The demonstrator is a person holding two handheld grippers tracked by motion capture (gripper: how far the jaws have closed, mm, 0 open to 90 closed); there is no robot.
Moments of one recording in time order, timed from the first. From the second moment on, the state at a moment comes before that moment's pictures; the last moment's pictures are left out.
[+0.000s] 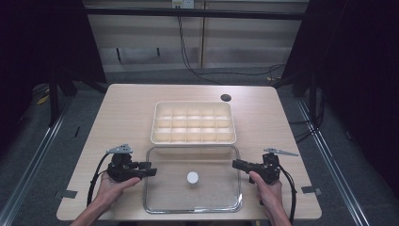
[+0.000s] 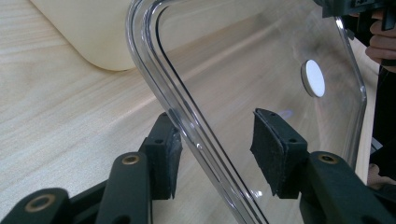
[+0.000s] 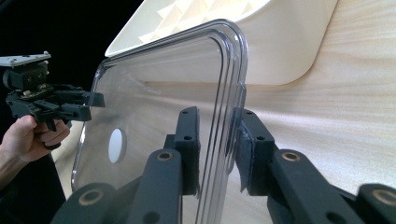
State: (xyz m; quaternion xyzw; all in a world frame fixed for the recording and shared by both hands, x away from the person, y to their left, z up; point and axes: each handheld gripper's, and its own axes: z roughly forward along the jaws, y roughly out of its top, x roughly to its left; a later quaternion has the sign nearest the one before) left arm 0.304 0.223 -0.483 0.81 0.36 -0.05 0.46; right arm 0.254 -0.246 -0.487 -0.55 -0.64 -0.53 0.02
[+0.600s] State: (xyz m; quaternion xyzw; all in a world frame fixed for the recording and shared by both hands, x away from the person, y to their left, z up) left arm 0.302 0.228 -0.463 0.80 0.34 -0.04 0.49; right arm 0.256 -0.245 -0.472 -0.54 -0.65 -0.54 -0.01
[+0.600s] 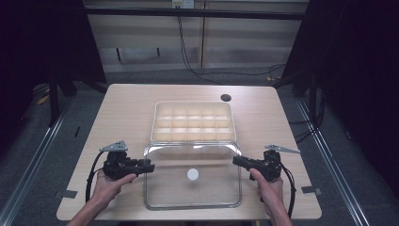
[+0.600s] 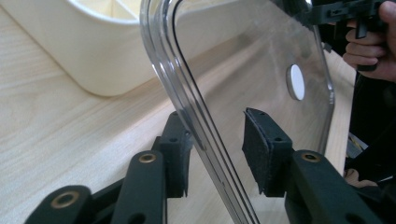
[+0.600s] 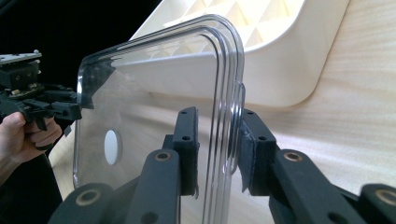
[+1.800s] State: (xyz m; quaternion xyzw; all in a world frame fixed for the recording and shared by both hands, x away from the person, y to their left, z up) left arm 0.295 0.238 -0.426 0.78 0.32 0.00 0.53; right arm 0.258 -0.237 -0.433 -0.52 -0.65 -0.56 -0.05
